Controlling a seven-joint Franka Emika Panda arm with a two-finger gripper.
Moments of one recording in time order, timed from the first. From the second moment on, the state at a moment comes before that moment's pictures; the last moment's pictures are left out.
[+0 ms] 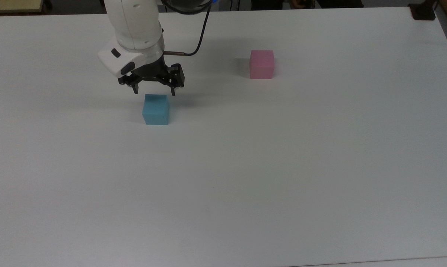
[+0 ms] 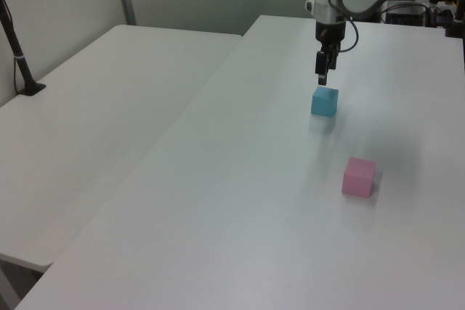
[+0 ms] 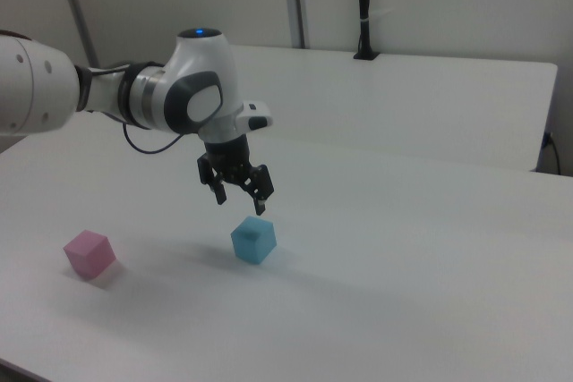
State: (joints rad) arm -0.24 0.21 0.16 -1.87 -0.08 2.10 -0.03
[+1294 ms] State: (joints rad) arm -0.25 0.22 0.16 -2.03 -0.20 2.34 -0.01
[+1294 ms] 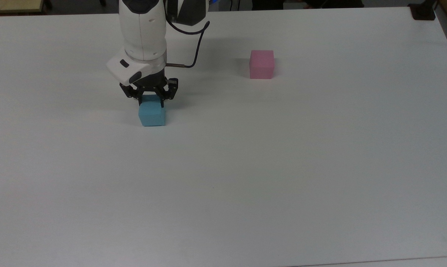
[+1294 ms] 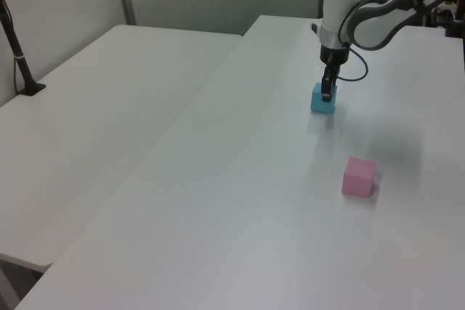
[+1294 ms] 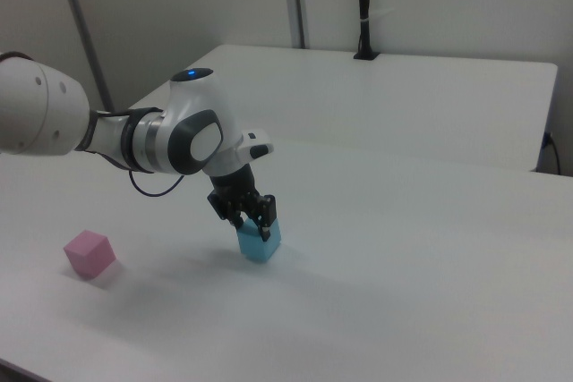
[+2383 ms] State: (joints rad) arm -0.21 0.02 0.16 -1.68 -0.04 1.78 -0.01
